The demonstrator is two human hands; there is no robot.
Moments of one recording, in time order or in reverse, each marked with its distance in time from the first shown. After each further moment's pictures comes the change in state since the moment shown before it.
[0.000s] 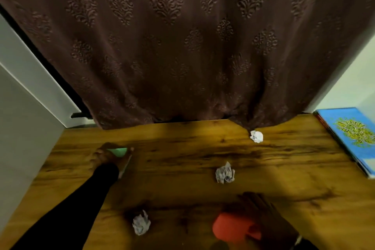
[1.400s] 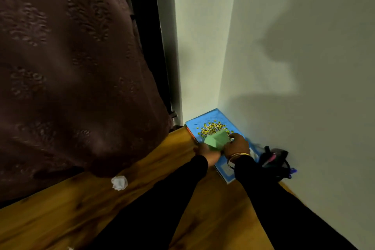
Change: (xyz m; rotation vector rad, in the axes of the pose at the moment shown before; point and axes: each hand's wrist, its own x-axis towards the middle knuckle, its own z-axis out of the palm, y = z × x) left_hand -0.417 0.565 0.355 -0.265 -0.841 0.691; right_hand 0.027 0.405 -0.013 0.765 0.140 1.372
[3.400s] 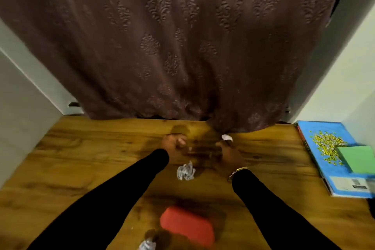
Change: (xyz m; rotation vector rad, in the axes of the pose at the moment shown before) left_hand -0.268 -0.242 -0.327 0.292 0.546 0.041; right_hand -0.260 -0.085 0.190 -0.317 -0.628 -0.846
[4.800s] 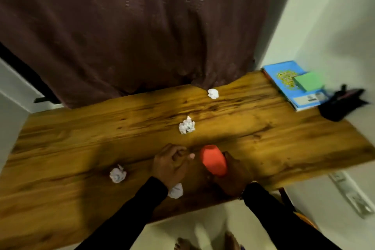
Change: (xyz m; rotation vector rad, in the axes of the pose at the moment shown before) left_hand -0.212 -0.076 0.009 -0.211 0.237 0.390; right_hand -0.229 -0.063 0.096 0.031 0.015 0.362
